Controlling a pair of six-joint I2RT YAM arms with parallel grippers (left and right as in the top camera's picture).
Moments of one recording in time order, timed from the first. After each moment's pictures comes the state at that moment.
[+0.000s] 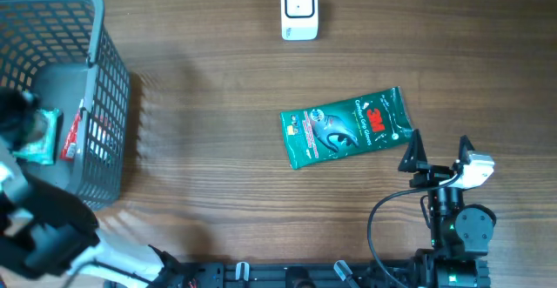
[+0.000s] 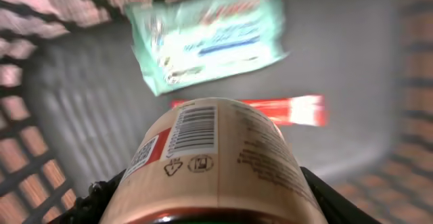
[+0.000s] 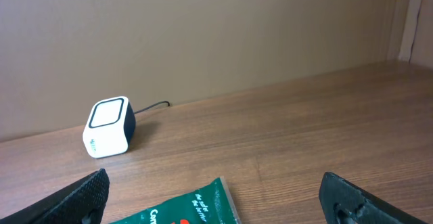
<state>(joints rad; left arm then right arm) 0.72 1.83 1.74 -1.24 -0.02 -0.58 -0.06 0.02 0.01 0.00 0.00 0.20</state>
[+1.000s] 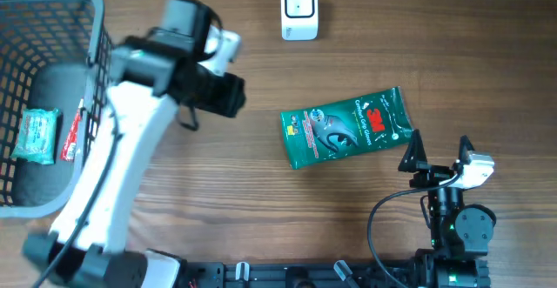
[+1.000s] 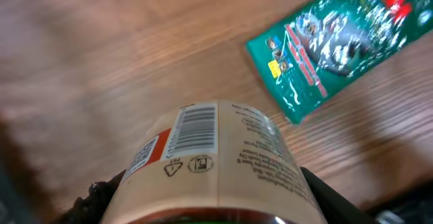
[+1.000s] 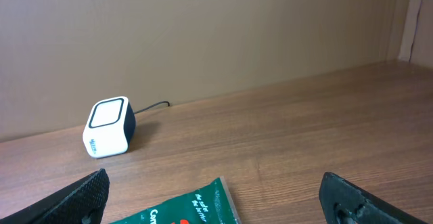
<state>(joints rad) -0.33 1.59 1.62 -1.30 0.12 0.03 -0.06 0.02 0.01 0.00 0.00 0.20</state>
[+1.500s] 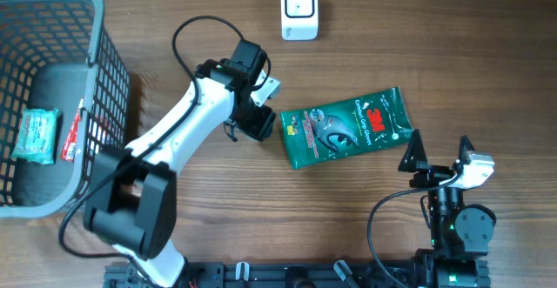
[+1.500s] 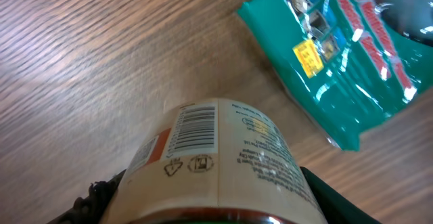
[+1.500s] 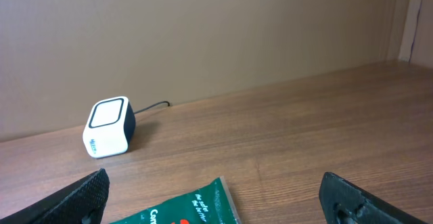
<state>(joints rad) -0.43 1.82 1.31 -0.94 0.13 0.08 -0.06 0.02 0.01 0.00 0.00 0.20</state>
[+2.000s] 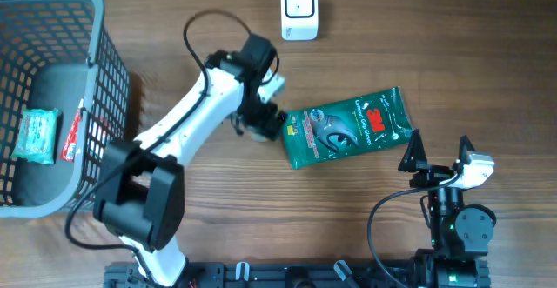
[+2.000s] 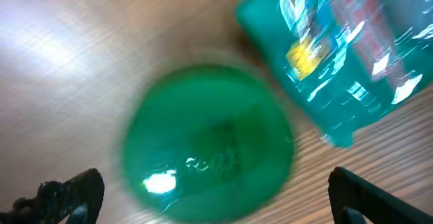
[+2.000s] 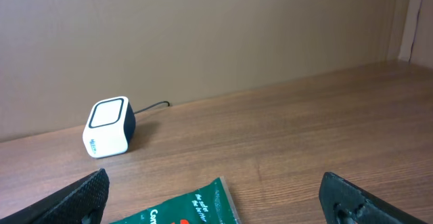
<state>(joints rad) -0.46 1.87 1.46 -1.07 0.09 0.06 -0.06 0.02 0.01 0.00 0.00 0.20</state>
